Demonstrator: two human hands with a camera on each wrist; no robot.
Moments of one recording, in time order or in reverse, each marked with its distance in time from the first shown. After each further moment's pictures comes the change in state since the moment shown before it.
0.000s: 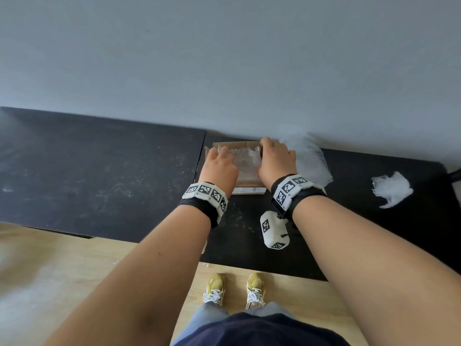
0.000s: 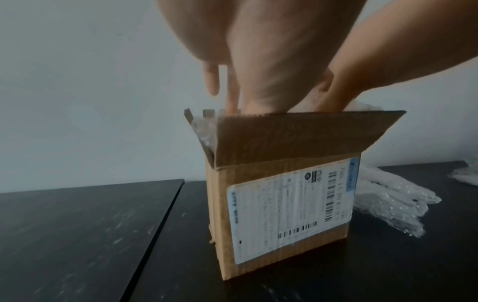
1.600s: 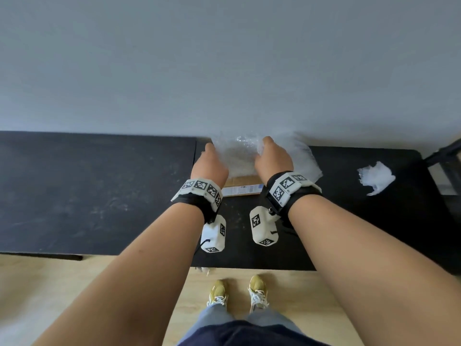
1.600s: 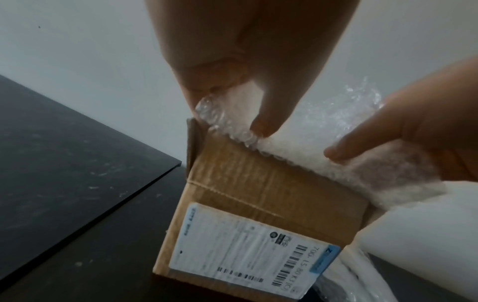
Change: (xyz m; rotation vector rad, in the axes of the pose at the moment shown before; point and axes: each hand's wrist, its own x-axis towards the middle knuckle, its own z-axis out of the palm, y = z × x) left_hand 0.011 -0.021 -0.009 -0.971 0.014 -0.474; right_hand -0.012 -0.014 -0.030 0.309 -0.015 0.268
